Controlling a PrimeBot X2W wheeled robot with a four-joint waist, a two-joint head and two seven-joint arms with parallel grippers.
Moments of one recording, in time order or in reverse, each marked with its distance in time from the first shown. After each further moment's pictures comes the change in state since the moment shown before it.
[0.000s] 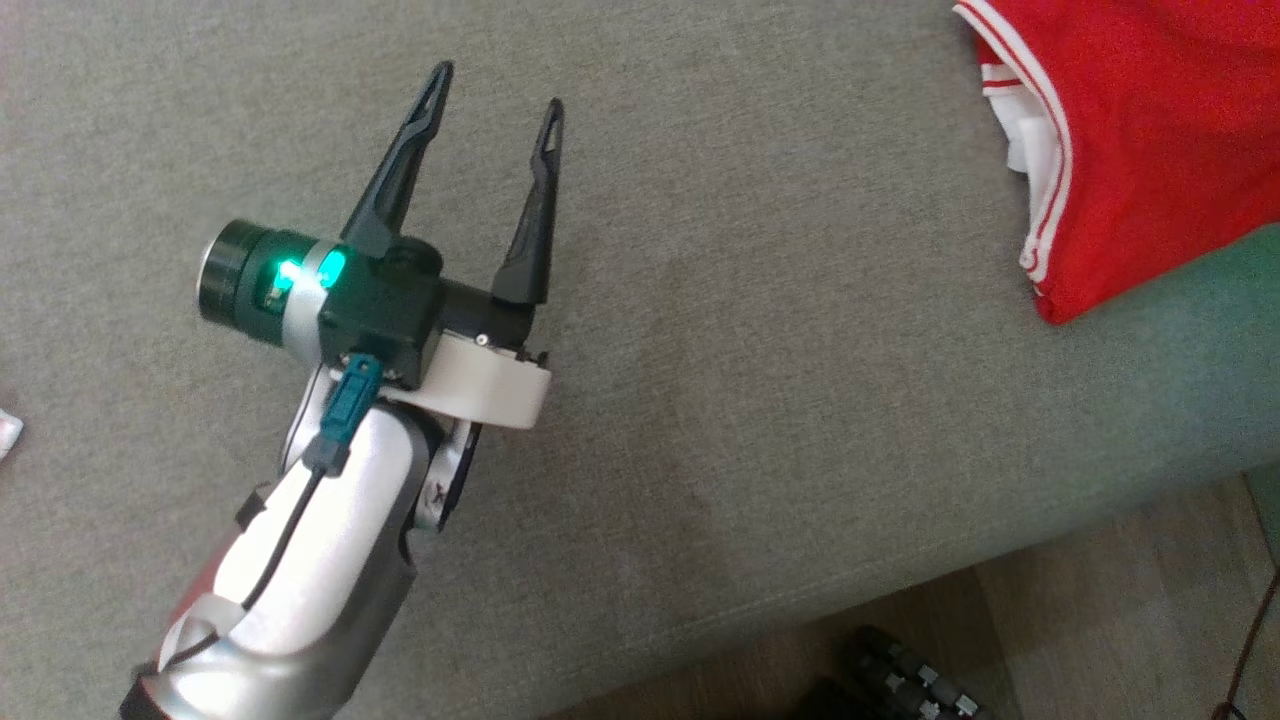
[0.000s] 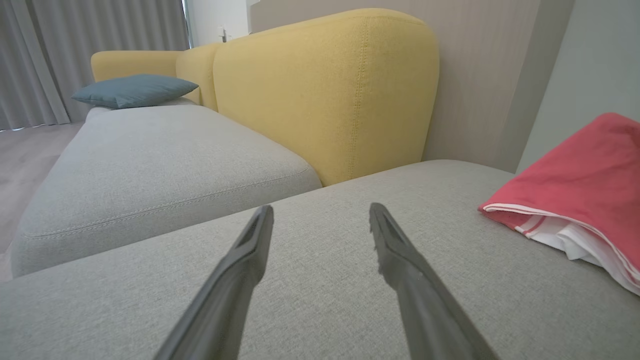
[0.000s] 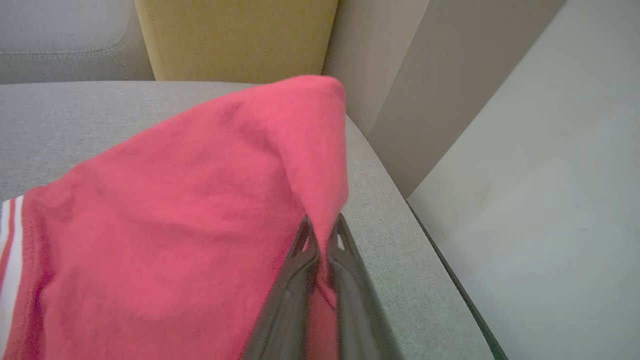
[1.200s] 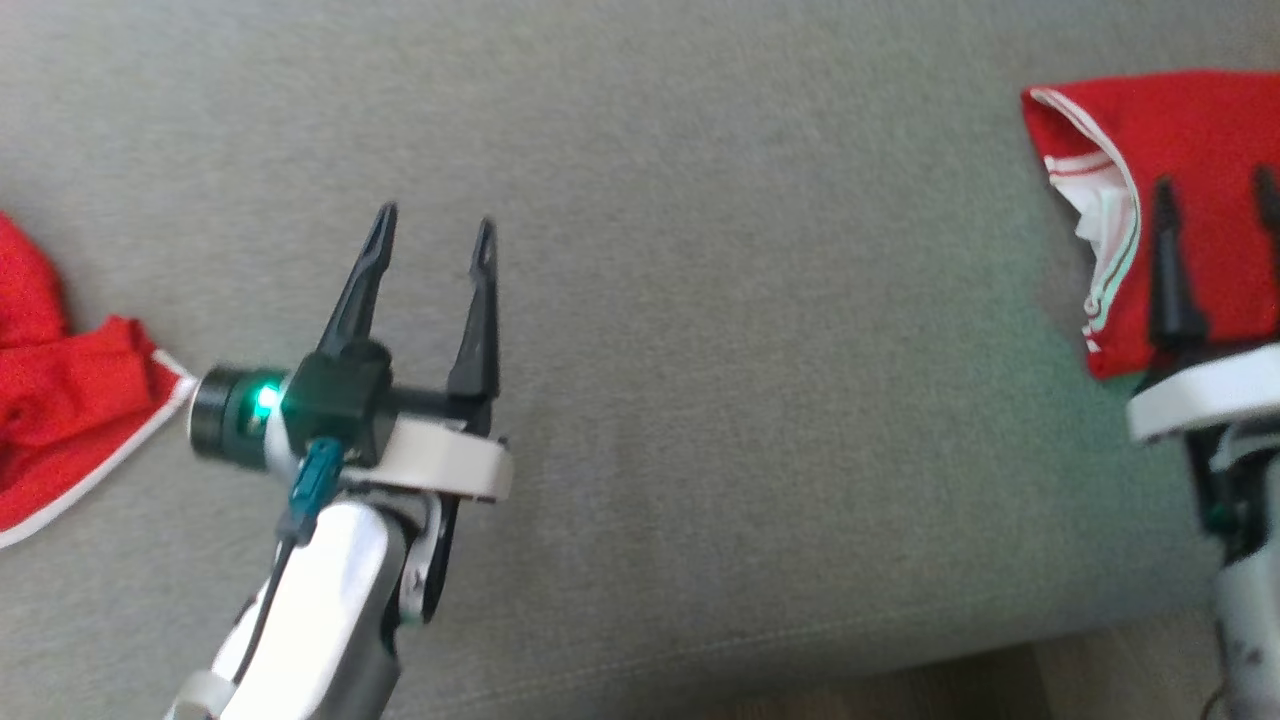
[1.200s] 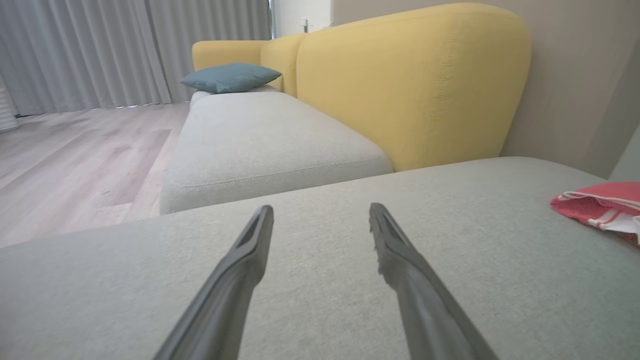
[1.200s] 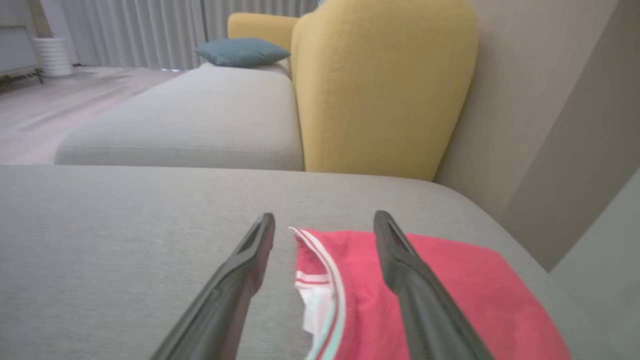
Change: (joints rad) left arm 0.167 -0.011 0.060 0.037 -0.060 0.054 -0.032; right arm 0.285 0.232 -0.007 -0.261 -0.163 0.000 -0.263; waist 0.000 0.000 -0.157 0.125
